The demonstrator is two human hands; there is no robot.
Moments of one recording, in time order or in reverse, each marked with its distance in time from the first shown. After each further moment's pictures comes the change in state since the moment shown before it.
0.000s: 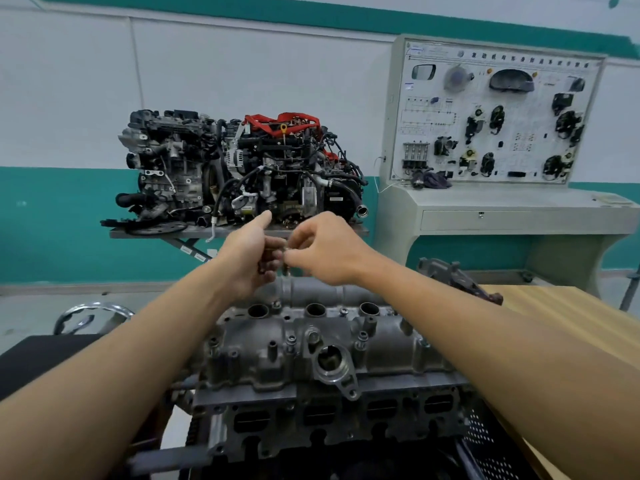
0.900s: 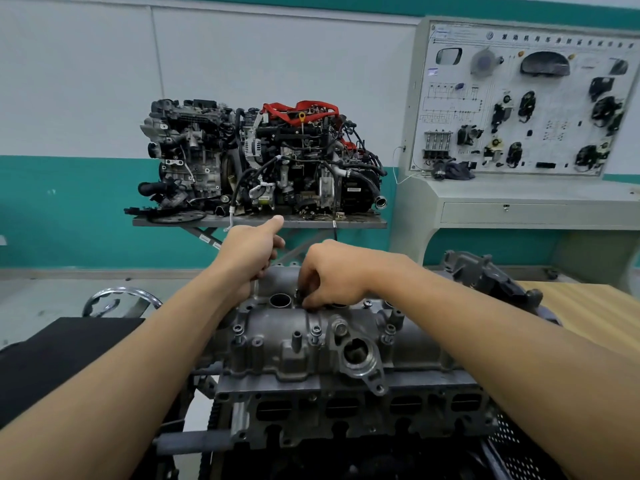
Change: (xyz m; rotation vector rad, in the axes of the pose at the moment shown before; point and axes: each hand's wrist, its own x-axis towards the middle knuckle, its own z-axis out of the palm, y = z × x) left_hand 0.004 -0.015 -0.029 0.213 0.212 0.176; right_hand 0.004 0.006 0.023 -0.493 -0.485 -0.134
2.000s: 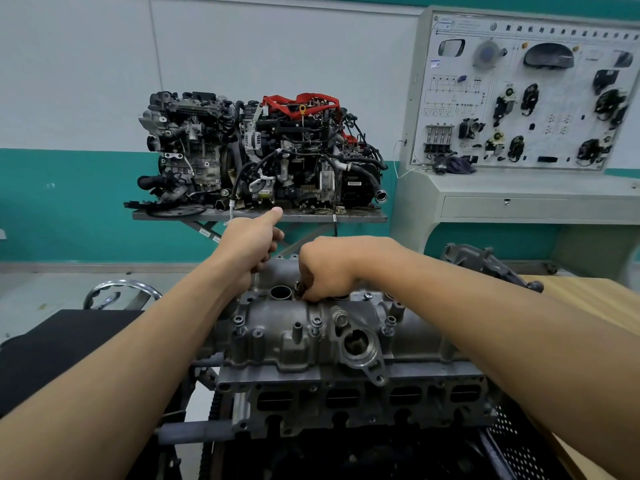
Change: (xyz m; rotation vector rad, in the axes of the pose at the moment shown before) left_hand 0.003 -0.001 -0.001 -0.014 -0.001 -0.035; right_hand 0.009 -0.013 -0.005 -0.250 -0.171 0.054
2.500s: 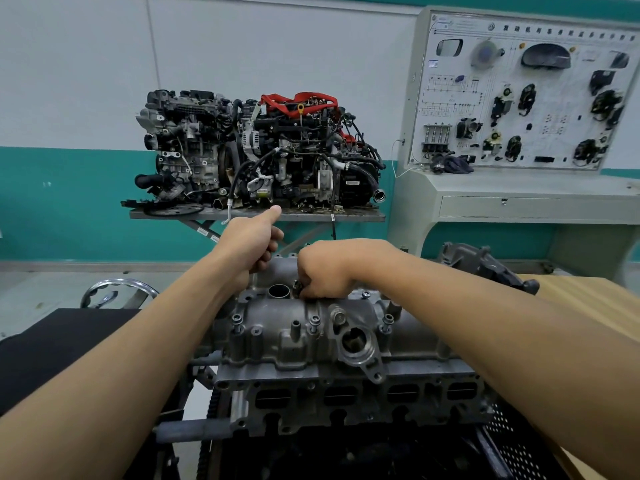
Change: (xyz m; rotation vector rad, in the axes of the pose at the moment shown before) left_hand -0.007 0.004 0.001 0.003 -0.043 -0.042; right_hand 0.003 -0.003 0.005 -0.020 -0.059 0.018
